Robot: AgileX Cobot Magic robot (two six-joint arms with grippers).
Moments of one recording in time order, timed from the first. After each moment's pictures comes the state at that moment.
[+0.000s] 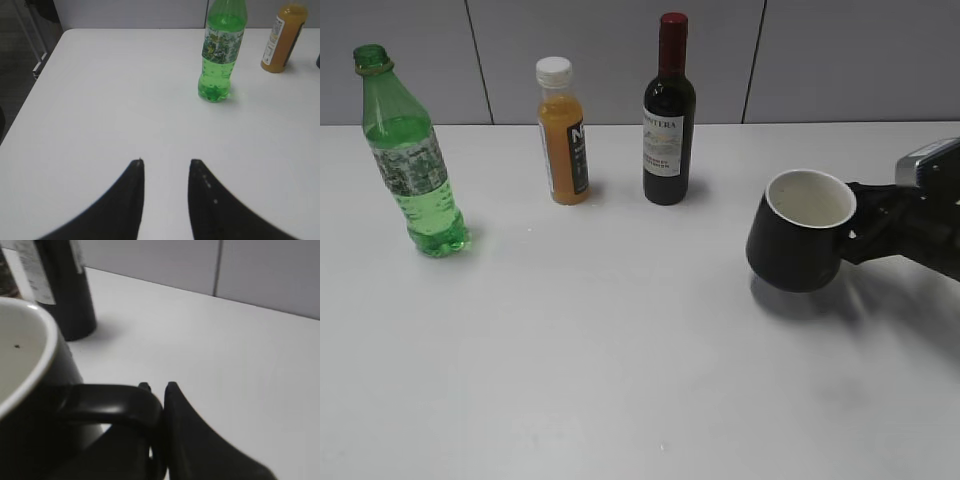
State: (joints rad) left arm -0.09 -0.01 -0.51 0.00 1.05 -0.04; right arm -0.10 2.01 -0.58 -0.70 -1.16 0.17
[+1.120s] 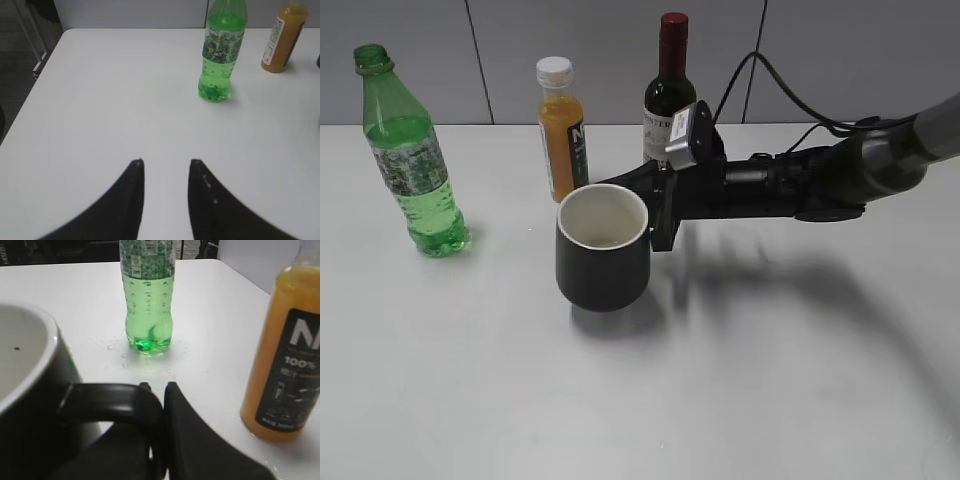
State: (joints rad) left arm -0.09 -0.01 -0.51 0.00 1.05 -0.04; right arm 0.34 2.35 -1.34 -1.30 -1.17 0.65
